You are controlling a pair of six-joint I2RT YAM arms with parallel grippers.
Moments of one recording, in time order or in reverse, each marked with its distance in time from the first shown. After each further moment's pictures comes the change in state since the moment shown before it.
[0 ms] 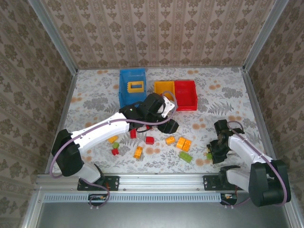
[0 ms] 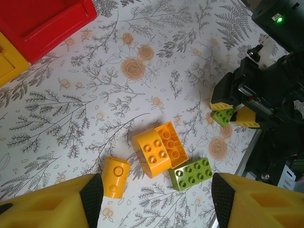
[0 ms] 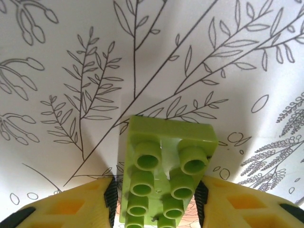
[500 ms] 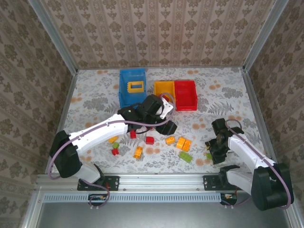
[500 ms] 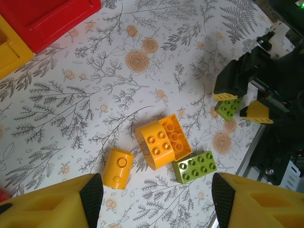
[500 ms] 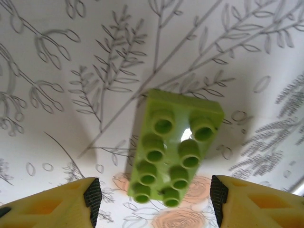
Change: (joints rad) left arm 0.000 -0.024 -0.029 -0.009 -0.013 0.000; right arm 0.058 -0.032 0.037 -0.036 0.029 0.024
